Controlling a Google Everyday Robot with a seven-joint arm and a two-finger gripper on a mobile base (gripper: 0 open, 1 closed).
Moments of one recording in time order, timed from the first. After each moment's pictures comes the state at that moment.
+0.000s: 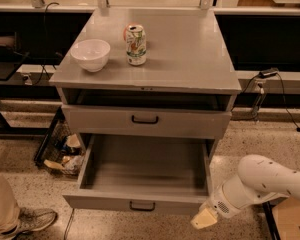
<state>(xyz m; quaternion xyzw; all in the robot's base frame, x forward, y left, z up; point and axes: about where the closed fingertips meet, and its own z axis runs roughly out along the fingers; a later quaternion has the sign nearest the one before) 0.382 -0.171 0.508 -0.39 0.89 0.23 0.08</state>
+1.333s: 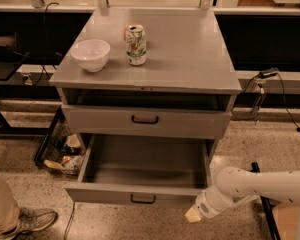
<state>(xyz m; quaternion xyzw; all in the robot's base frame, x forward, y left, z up) 0.419 -0.157 0.399 -0.33 0.92 0.20 0.07</state>
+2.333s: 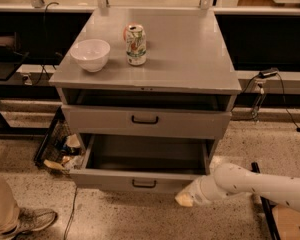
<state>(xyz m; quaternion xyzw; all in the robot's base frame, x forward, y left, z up) 0.474 -0.130 0.400 -0.39 0.88 0.23 0.18</state>
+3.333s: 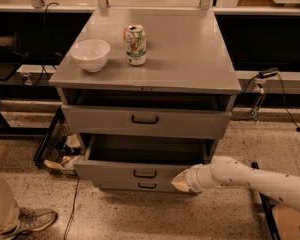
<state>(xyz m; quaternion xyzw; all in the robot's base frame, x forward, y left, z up) 0.544 -0.119 0.411 -0.45 0.83 0.19 0.28</state>
